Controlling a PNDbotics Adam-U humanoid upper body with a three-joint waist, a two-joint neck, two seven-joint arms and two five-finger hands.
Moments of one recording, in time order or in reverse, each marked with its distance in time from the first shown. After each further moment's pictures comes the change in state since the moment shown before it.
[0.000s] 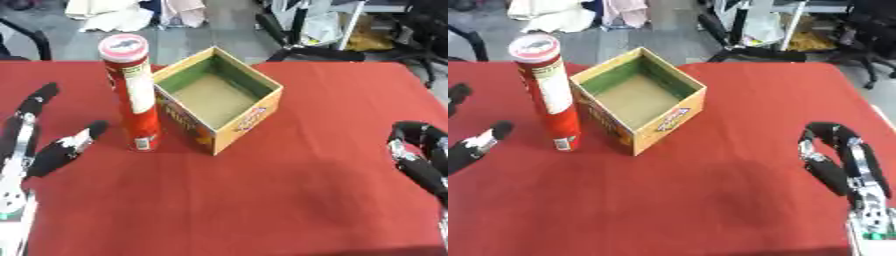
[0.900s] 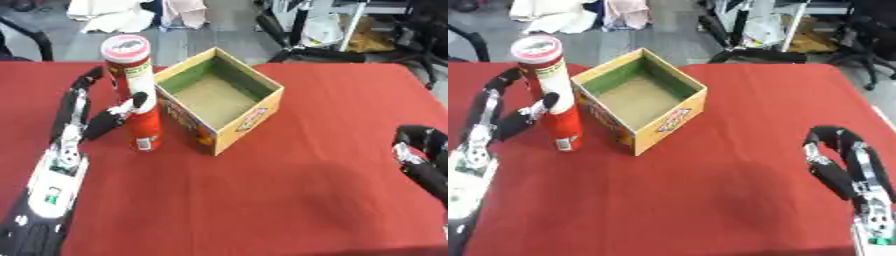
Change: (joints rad) left arm -0.238 -0.002 -0.073 0.329 -0.004 -0.022 0.042; right arm 0.002 0.000 0.006 0.003 -0.008 0.000 0.005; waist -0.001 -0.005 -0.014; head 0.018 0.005
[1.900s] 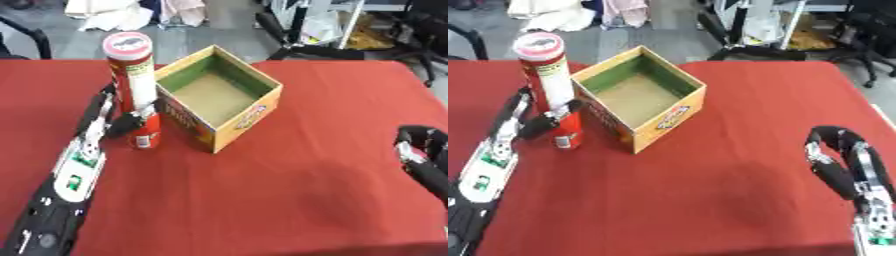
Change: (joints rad) left arm -0.068 -0.011 -0.021 0.177 -0.028 -0.027 -0.071; right arm 0.005 0.000 0.005 0.004 -0.002 0.003 -0.003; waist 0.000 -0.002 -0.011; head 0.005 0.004
